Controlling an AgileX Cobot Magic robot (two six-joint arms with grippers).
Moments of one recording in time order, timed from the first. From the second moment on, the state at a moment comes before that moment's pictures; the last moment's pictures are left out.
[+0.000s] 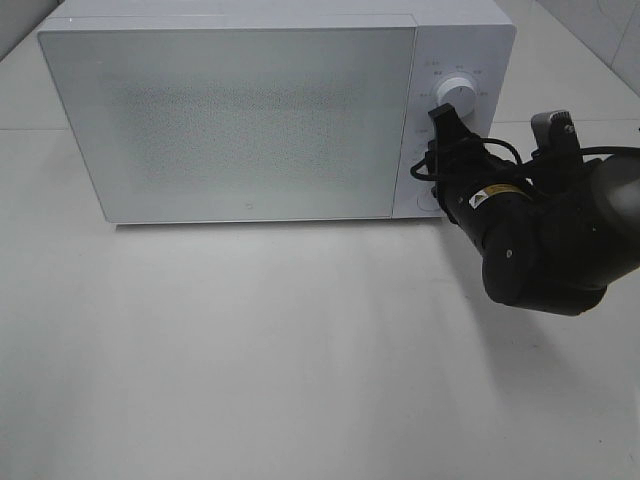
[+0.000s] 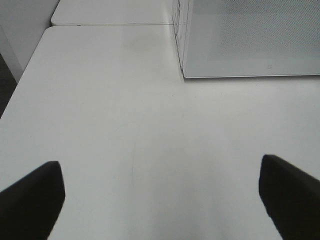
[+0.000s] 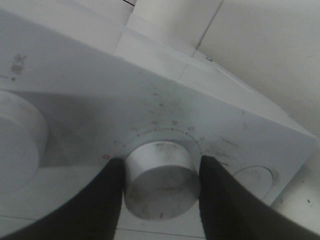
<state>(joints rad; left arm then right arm) 0.00 0.00 -0.50 -0.07 1.04 0.04 0.52 1.99 -0.70 0.58 -1.10 0.94</state>
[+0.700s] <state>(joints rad) 0.00 0.00 -0.50 -0.07 1.04 0.04 0.52 1.99 -0.70 0.59 -1.10 1.33</state>
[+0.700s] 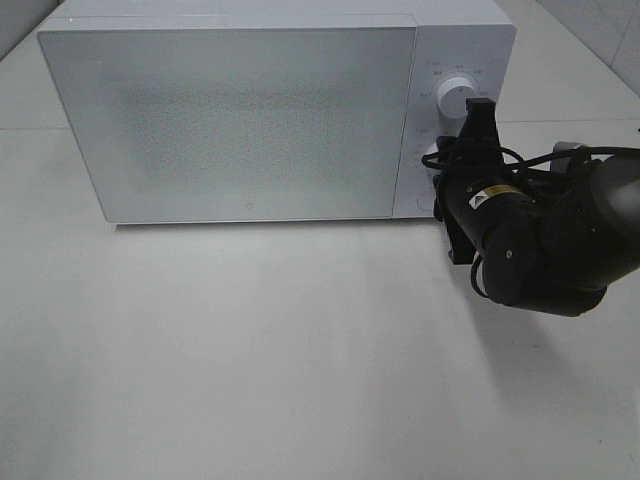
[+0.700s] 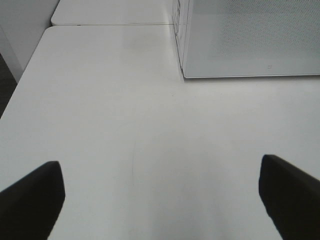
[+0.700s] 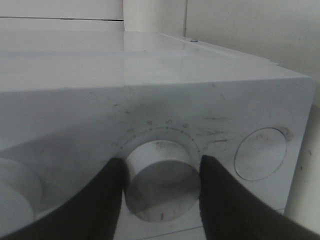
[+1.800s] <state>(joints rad) 0.00 0.00 -0.50 -0.07 1.04 0.04 0.52 1.99 -0.69 0.58 -1.13 1.36</state>
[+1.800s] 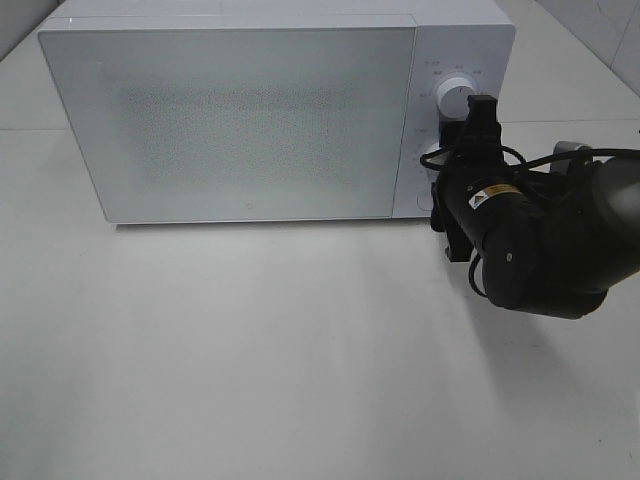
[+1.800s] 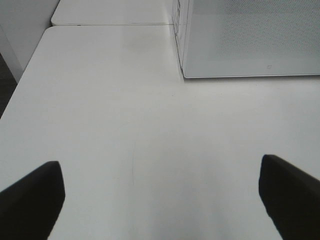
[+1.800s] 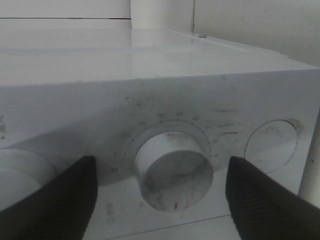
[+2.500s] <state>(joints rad) 0.00 0.00 -0.50 -0.07 1.04 0.04 0.52 1.92 -0.62 0.49 -1.11 1.39</state>
